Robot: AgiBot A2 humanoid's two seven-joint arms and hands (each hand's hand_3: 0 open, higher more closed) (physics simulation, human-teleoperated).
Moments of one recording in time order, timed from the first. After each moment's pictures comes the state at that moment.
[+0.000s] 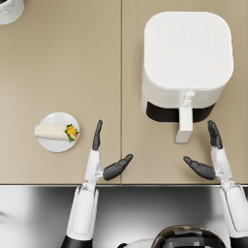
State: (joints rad) left arm 0.16 1.23 0.09 -1.85 1.31 0.00 0.00; right arm 0.20 -1.25 0.22 1.78 1.30 0.00 0.00
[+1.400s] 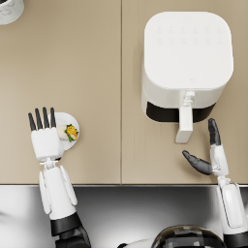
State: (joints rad) left arm 0.44 1.22 -0.23 -1.44 3.08 -0.50 -0.14; right arm 0.20 -1.35 0.18 1.66 1.38 0.00 0.00
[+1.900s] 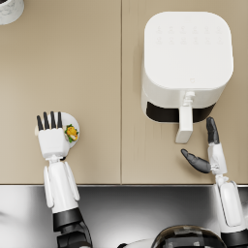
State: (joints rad) left arm 0.48 1.23 -0.15 -1.22 3.10 -0.47 -0.14; right arm 0.22 -1.39 0.18 1.65 1.38 0.00 0.00
